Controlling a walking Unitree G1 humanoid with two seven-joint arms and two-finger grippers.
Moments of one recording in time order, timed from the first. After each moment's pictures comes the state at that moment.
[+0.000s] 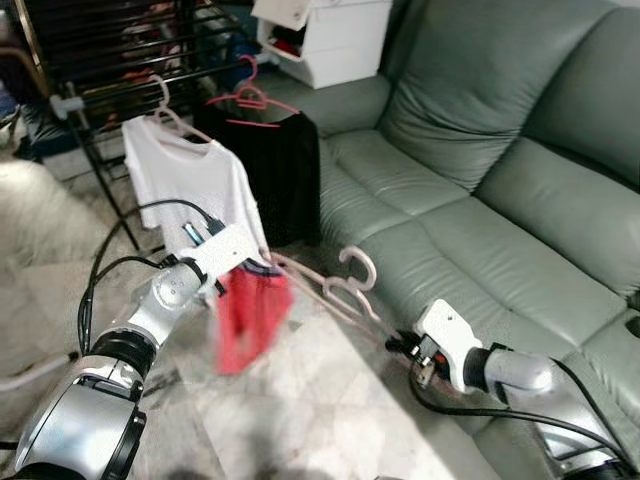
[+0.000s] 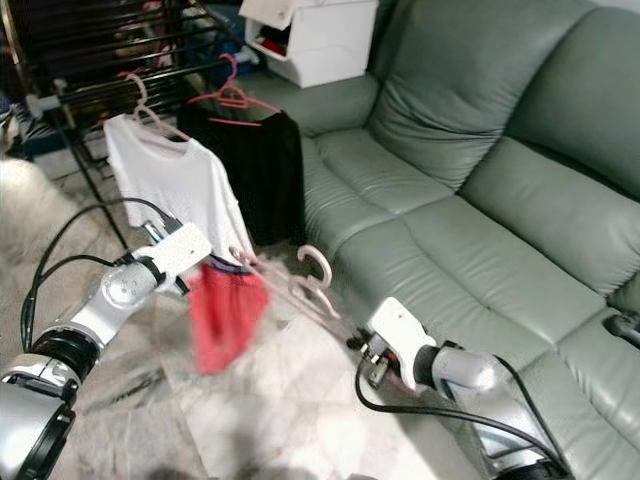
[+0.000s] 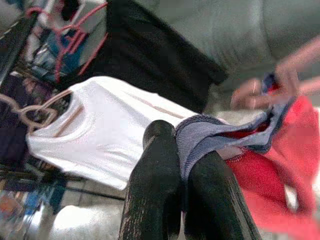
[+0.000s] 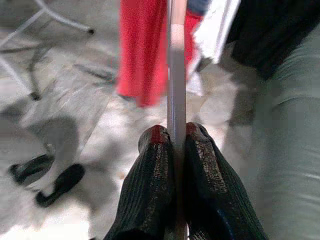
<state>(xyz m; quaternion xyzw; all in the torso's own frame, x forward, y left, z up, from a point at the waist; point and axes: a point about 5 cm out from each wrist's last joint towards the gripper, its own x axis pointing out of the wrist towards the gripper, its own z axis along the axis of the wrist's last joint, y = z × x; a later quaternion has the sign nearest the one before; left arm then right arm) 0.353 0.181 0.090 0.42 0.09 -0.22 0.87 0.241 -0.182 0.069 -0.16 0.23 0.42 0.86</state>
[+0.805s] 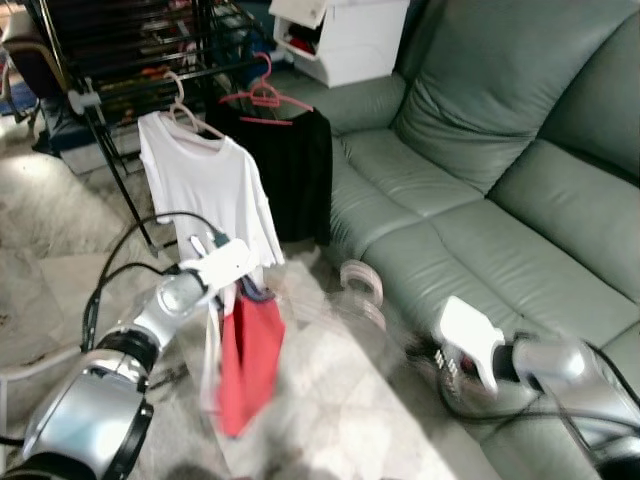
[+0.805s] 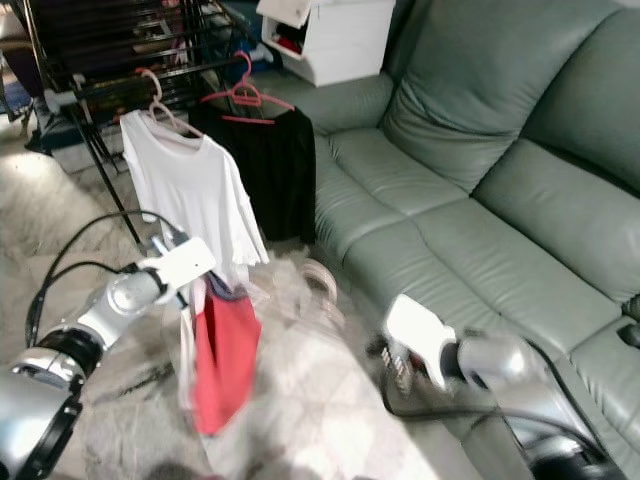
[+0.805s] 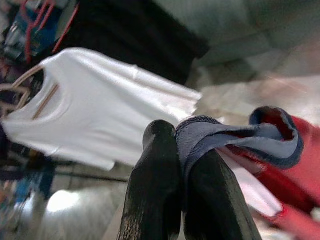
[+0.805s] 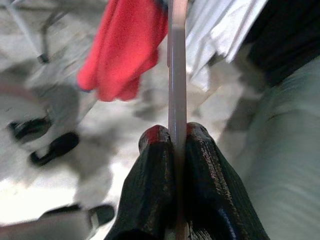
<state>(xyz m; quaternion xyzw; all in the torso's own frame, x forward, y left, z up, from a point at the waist) 0.351 0.179 0.075 0.43 0.13 -0.25 0.86 0.251 -0.200 0.095 -0.24 0.23 0.45 0.83</state>
